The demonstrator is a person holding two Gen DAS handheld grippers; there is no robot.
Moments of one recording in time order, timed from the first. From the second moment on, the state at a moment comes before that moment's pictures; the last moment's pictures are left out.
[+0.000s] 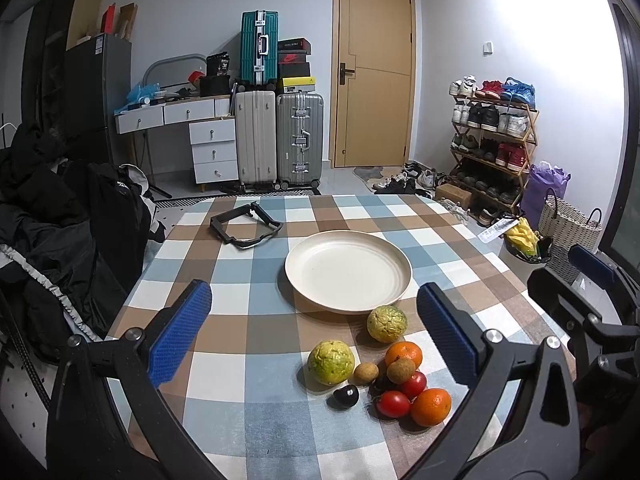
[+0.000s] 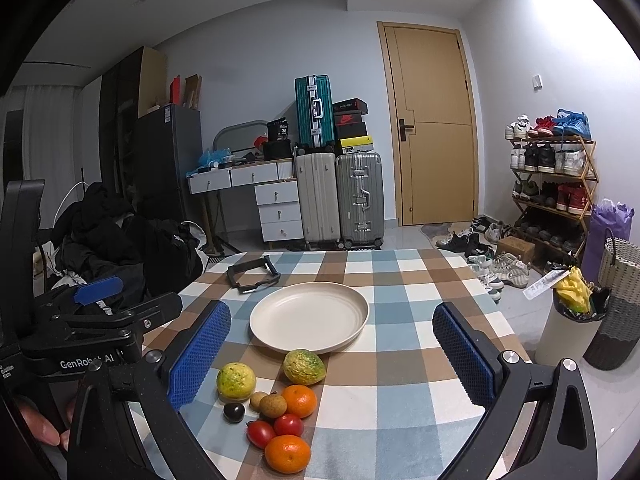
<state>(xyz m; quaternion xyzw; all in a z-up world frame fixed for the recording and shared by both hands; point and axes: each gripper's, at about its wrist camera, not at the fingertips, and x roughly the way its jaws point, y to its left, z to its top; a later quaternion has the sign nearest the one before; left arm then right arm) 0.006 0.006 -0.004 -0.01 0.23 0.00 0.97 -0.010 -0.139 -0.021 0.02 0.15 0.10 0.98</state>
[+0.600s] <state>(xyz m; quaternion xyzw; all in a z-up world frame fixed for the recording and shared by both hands) 0.006 0.006 -0.004 -0.02 0.23 -0.01 0.97 -0.010 -0.140 -0.021 0.02 0.15 0.10 0.98</state>
